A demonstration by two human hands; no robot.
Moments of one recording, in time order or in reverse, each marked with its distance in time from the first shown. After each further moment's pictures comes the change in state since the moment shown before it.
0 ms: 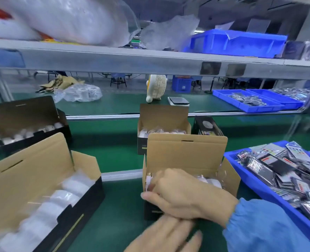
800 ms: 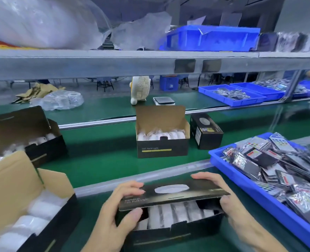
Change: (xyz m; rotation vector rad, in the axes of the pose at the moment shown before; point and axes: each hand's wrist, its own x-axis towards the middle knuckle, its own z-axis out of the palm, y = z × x) left_hand 0.015 -0.068 0.019 -0.887 -0.024 -0.299; right_hand -0.130 0.080 0.082 1.080 0.577 0.326
